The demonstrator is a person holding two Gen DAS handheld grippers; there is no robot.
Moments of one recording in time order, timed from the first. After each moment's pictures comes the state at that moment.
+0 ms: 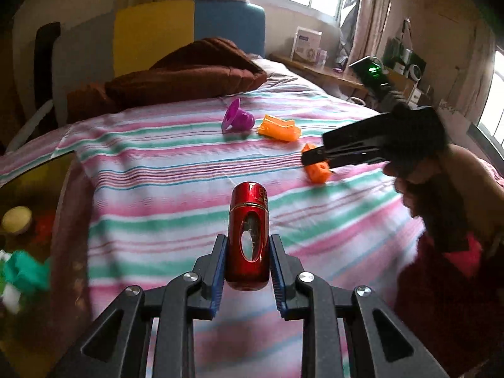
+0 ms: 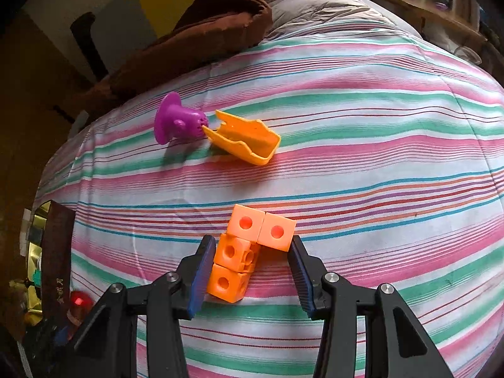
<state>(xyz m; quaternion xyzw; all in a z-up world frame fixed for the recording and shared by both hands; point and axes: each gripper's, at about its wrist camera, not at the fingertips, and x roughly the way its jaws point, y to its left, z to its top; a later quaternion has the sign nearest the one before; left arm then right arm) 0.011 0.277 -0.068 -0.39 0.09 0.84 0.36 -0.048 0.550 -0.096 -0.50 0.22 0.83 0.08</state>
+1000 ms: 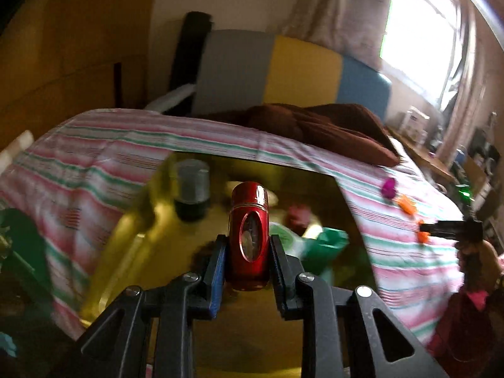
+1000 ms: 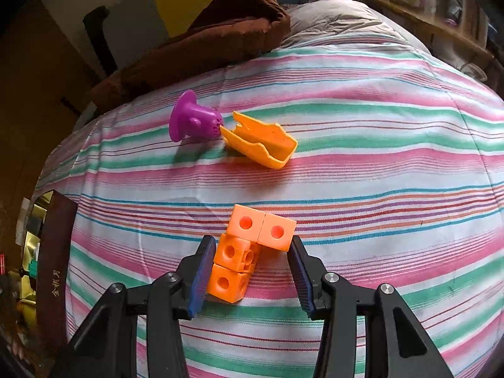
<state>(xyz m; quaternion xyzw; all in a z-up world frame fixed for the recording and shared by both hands) -0.025 0.009 -0.019 -0.36 -0.04 0.92 0.13 -0.040 0.538 -0.087 -0.49 0.19 0.85 0.07</state>
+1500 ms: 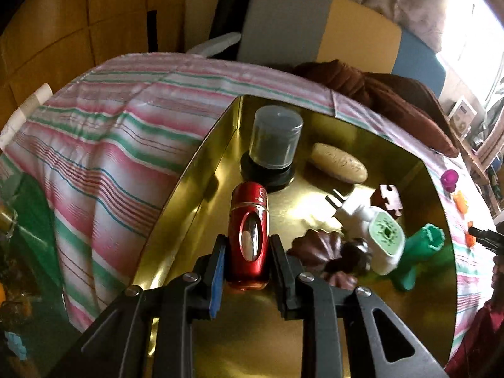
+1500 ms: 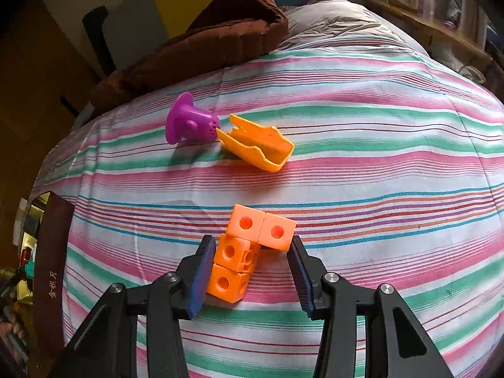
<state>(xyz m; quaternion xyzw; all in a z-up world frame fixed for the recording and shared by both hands) -0.085 -0.031 -0.077 -0.48 -0.04 0.88 0.06 -0.046 0.542 -0.092 -0.49 0.19 0.85 0.07</state>
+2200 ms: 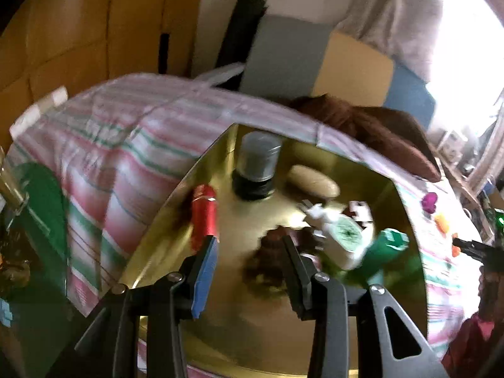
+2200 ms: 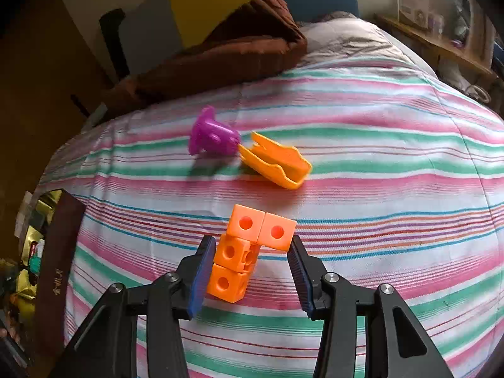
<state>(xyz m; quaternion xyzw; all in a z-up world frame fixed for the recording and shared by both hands) -0.026 -0.025 -0.045 -0.39 -0.08 0.91 0.06 -0.044 0.530 -0.075 -0.46 0.17 0.87 0.05</state>
